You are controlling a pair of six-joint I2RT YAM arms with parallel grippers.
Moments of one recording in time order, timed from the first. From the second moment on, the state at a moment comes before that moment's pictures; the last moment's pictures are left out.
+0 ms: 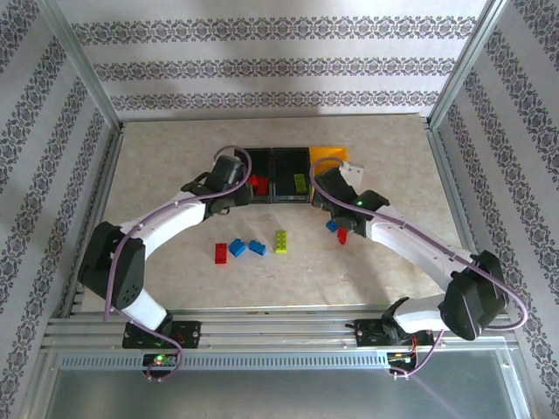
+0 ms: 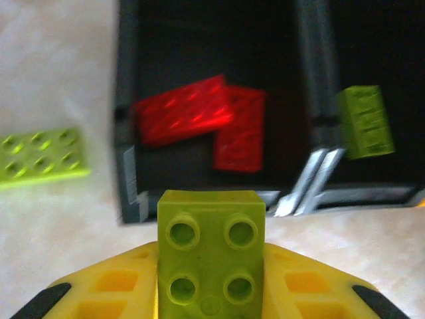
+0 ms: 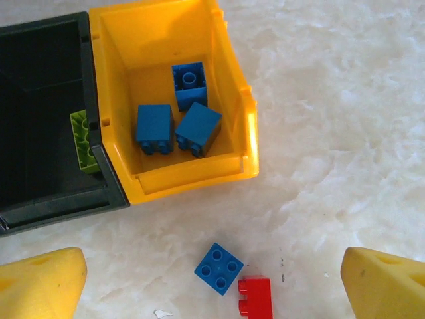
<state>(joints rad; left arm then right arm) -0.50 1.62 1.15 -0.37 -0.10 -0.53 0.64 1.34 1.04 -0.68 0.56 0.76</state>
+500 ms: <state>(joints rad) -0.60 1.96 1.56 -0.39 -0.11 -0.41 0.63 1.21 0.93 -0.67 0.59 0.81</state>
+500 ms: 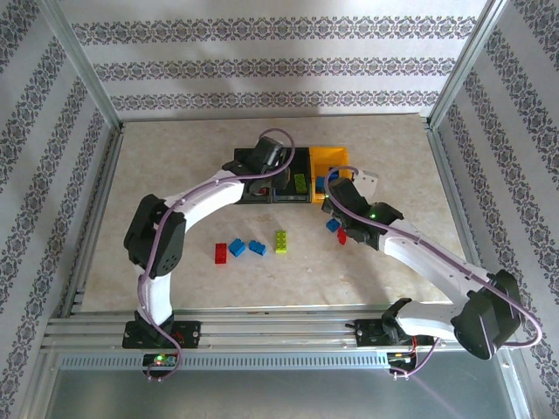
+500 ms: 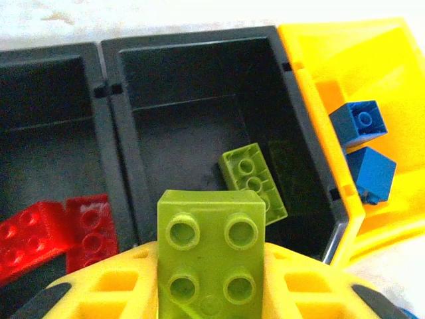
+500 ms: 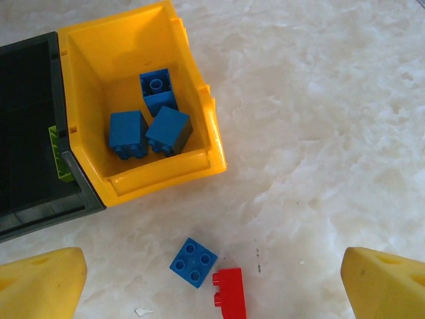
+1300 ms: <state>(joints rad) -0.62 2.14 1.75 -0.50 -0.18 -0.35 0.48 1.18 0.79 -0.62 0.38 0.84</state>
